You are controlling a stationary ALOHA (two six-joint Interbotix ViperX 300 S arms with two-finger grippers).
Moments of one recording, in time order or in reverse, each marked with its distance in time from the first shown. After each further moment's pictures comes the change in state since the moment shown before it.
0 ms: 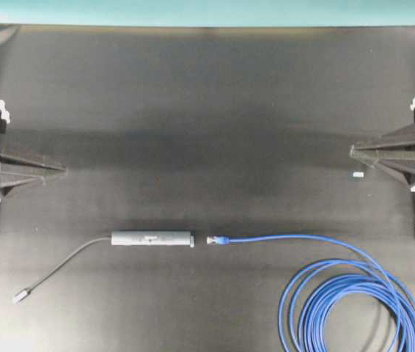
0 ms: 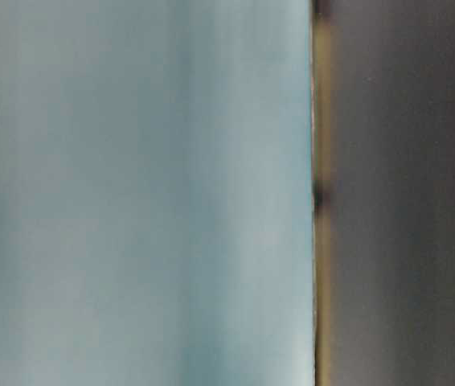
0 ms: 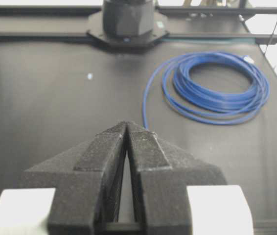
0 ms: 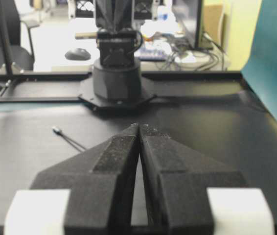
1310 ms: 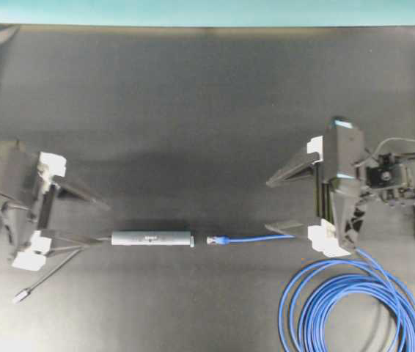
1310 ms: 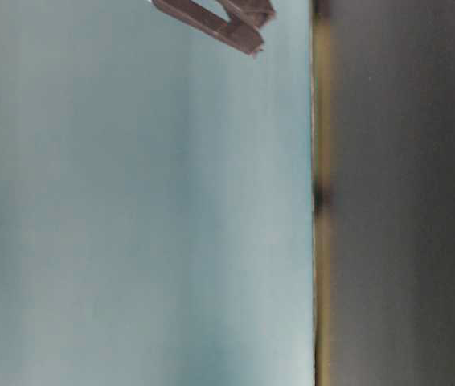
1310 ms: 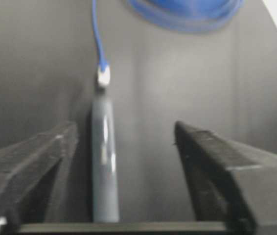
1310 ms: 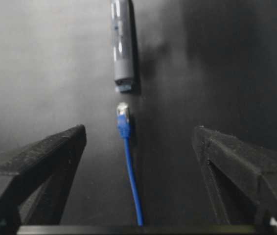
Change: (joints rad) left arm -0.112 0.506 0.084 0.038 -0.291 -0.175; right arm 0.092 0.594 -0.267 0.034 0.339 0.144
